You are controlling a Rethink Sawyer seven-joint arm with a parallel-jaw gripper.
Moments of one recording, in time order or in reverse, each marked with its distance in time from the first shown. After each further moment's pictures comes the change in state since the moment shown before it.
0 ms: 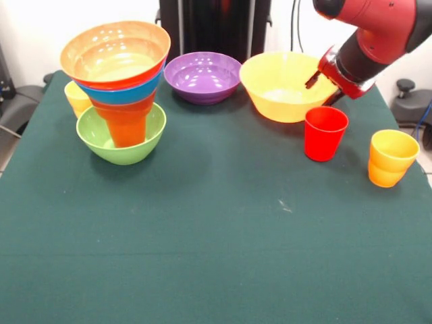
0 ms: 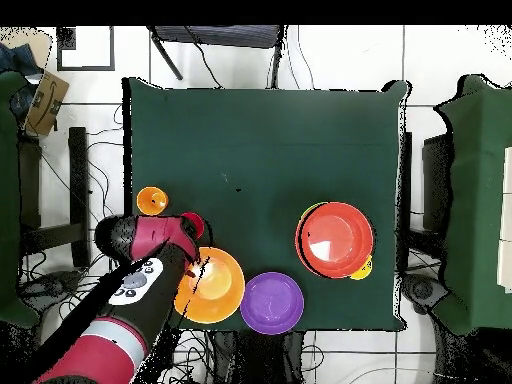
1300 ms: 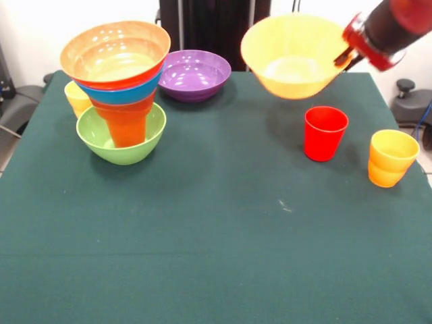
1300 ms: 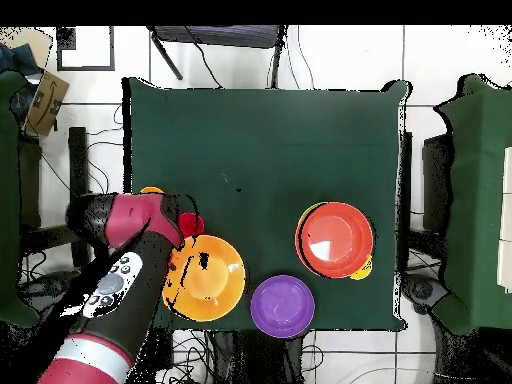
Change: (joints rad) arm 0.007 -0.099 -0.042 -0.127 -0.038 0.298 0.000
